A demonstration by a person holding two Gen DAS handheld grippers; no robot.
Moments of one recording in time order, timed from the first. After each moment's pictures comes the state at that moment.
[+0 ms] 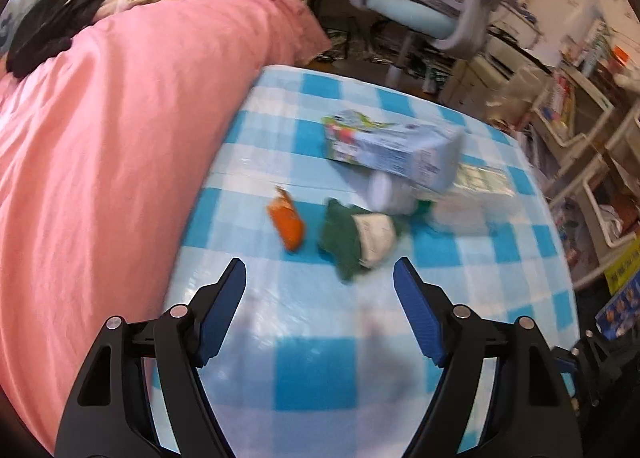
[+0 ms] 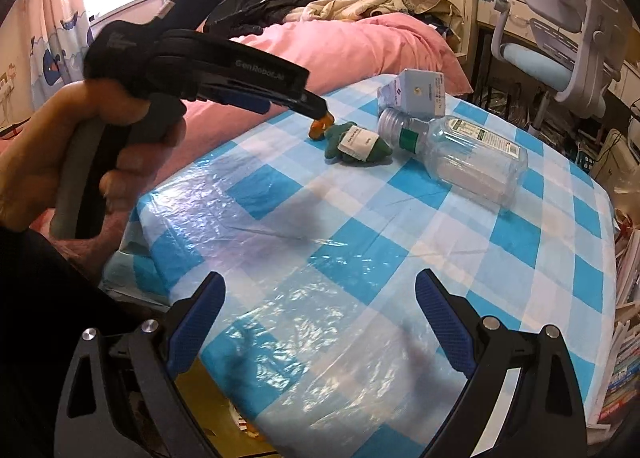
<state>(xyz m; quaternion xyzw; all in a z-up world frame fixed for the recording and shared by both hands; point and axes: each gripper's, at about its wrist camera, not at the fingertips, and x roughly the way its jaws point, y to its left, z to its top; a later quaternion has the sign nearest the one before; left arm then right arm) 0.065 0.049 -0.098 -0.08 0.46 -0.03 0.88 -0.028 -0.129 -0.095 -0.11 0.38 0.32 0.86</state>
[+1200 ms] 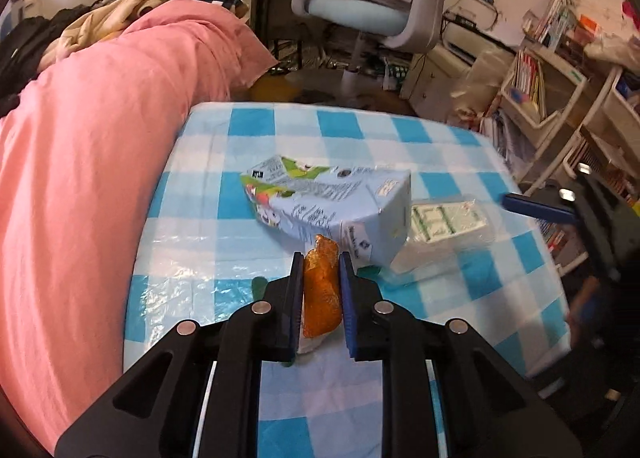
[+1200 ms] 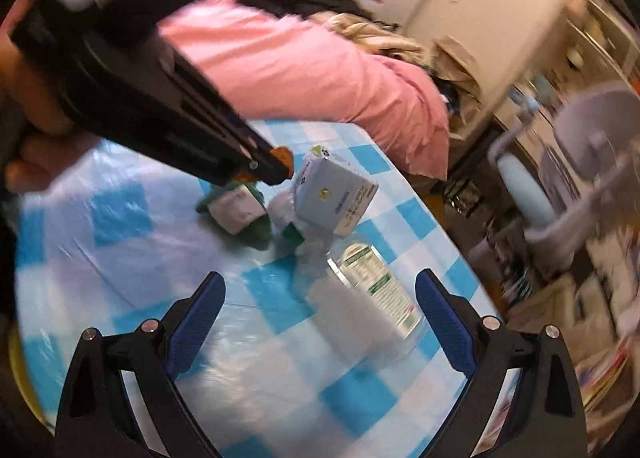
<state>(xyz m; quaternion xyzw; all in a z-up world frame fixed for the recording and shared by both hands) 0.122 -0.001 -0.085 -0.04 0.44 -0.11 0.89 0.082 -0.113 -0.074 -0.37 0.28 0.30 0.83</state>
